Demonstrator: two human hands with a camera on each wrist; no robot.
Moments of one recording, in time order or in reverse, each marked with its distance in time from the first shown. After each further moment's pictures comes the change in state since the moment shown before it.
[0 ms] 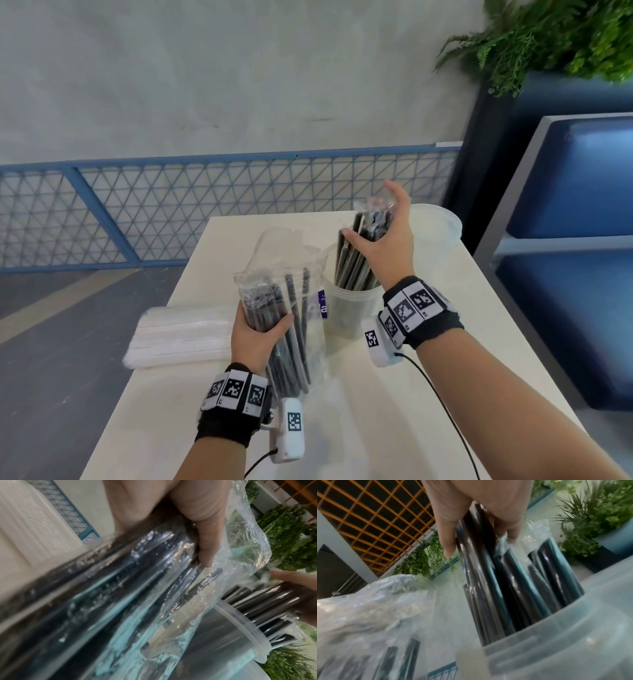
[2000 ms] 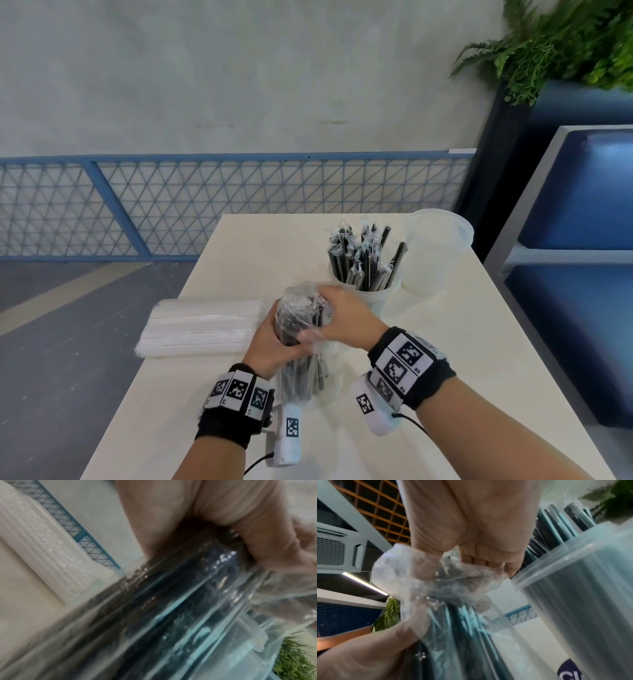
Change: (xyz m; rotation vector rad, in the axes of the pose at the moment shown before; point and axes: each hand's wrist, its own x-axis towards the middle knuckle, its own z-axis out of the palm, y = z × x) left_hand -0.009 -0.001 -0.004 -0.084 -0.475 0.066; right_hand -0.072 -0.005 0.032 -0.382 -0.855 0.008
